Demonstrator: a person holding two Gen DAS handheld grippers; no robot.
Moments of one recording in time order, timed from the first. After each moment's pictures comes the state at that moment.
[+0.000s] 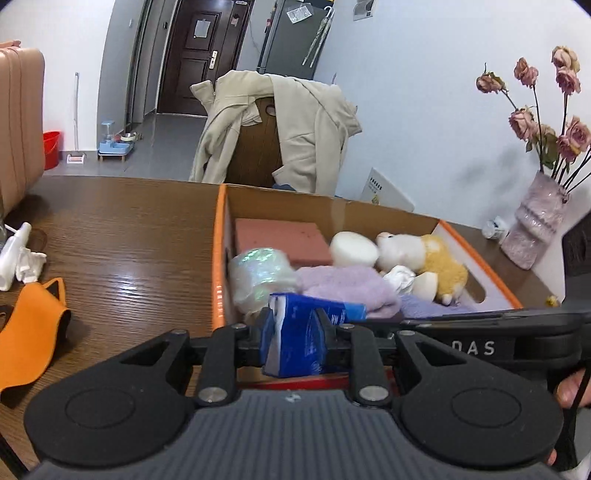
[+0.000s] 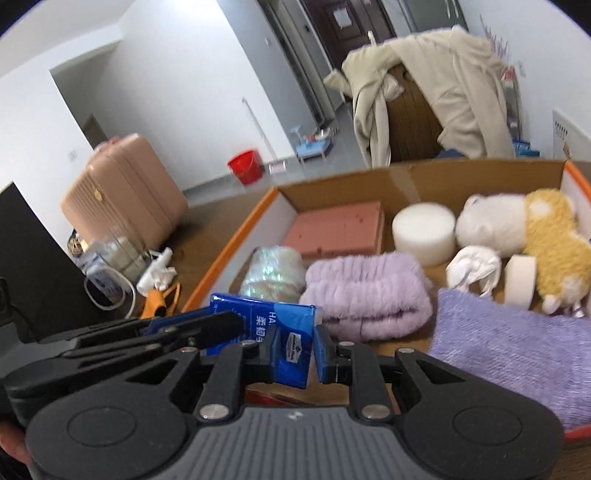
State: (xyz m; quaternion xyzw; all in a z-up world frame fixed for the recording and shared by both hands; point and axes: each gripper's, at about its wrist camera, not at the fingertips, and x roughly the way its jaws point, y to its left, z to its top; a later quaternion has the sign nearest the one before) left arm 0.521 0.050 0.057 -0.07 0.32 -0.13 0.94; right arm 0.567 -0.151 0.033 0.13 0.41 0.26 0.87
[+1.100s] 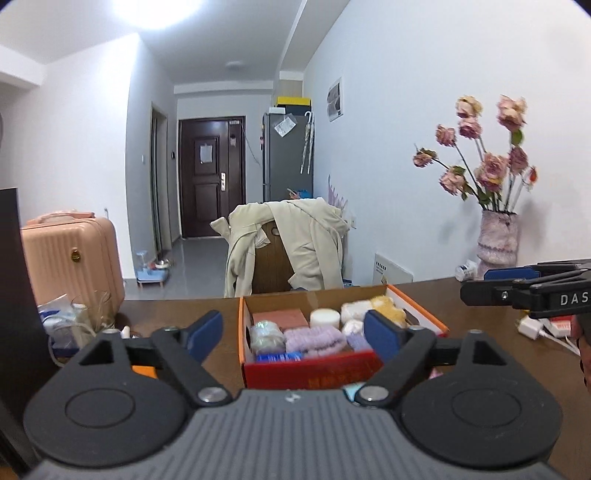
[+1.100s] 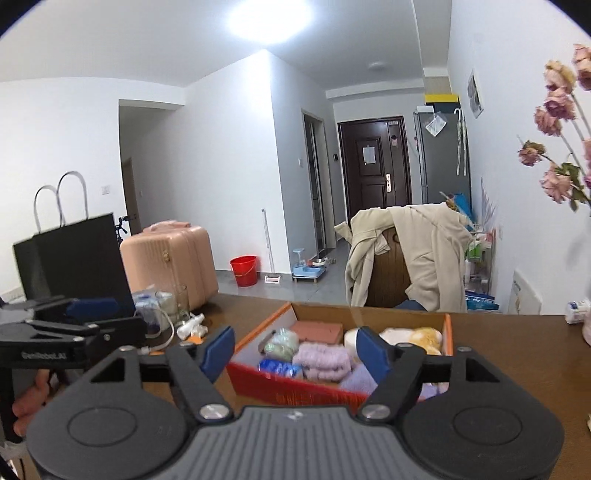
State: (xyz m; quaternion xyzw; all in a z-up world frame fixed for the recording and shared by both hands) left arm 0.273 0.008 0.163 0.03 0.14 -0.08 0.99; right arm 0.318 -0.257 0.153 0.03 0.16 0.23 0.96
